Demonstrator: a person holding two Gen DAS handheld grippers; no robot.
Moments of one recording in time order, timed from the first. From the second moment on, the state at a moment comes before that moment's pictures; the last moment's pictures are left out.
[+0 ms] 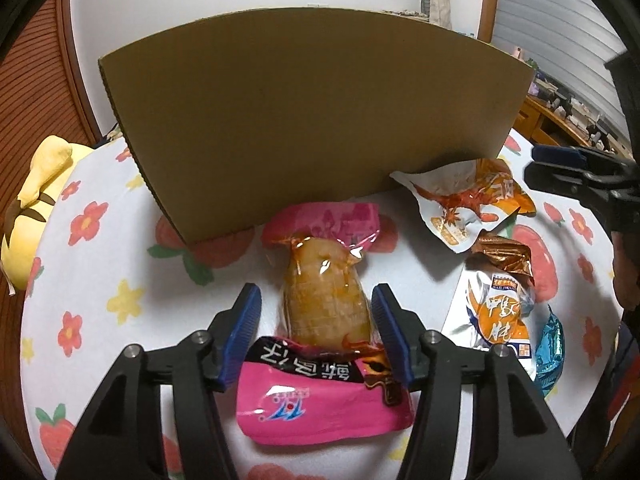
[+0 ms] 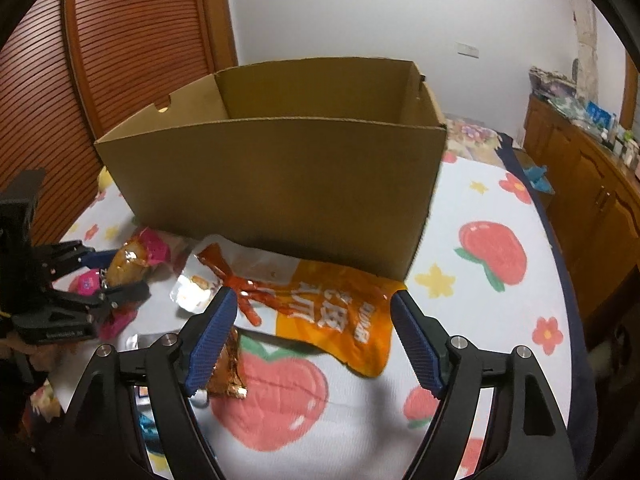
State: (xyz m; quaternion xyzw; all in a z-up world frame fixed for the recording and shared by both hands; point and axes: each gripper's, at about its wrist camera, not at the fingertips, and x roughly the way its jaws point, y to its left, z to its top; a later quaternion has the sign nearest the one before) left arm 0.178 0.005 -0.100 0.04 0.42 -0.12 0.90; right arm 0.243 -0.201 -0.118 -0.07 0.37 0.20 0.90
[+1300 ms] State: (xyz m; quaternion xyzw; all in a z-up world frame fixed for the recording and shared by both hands) left arm 0.178 0.005 -0.100 0.04 0.41 -0.12 0.90; right arm 0.250 -0.151 -0.146 -0.19 0.41 0.26 0.86
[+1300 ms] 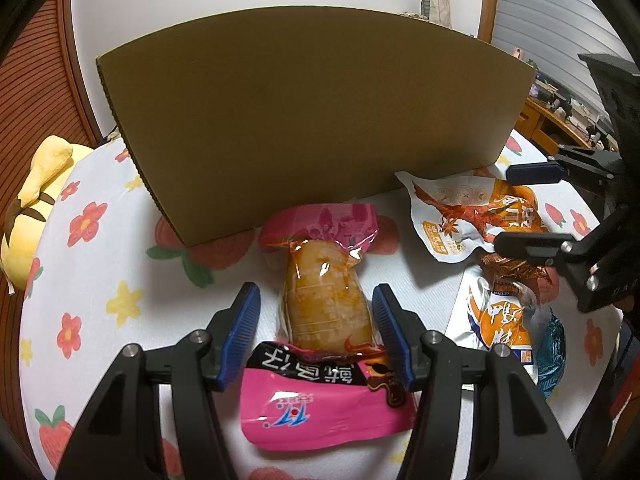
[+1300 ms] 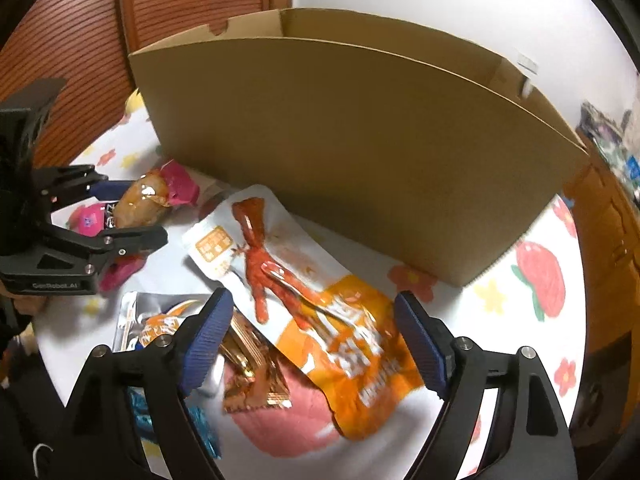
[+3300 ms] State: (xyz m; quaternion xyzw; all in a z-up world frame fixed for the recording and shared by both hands) left arm 0.138 0.019 -0.052 0.01 0.34 -0.14 0.93; right arm 0.225 -0.115 -0.119 -0.26 0.35 0.33 0.84
